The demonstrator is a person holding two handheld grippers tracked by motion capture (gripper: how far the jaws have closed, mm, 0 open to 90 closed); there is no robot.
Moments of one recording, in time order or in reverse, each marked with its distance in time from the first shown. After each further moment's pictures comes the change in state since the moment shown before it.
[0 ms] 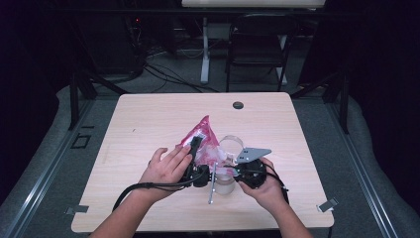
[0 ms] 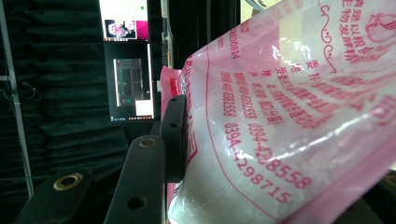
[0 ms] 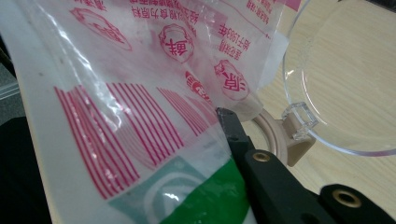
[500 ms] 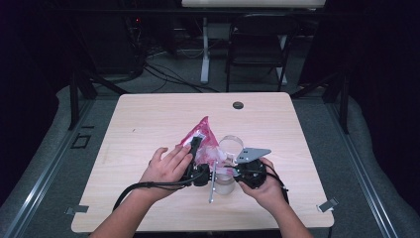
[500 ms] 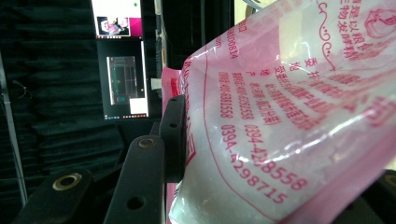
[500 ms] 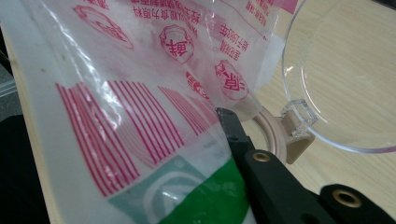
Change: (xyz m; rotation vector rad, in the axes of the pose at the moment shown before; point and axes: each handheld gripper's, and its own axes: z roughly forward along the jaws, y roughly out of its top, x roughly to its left) left arm -0.001 0.000 0.003 0.011 -0.029 -0.003; right arm 0.000 -0.001 0.001 0.010 -0.002 0.002
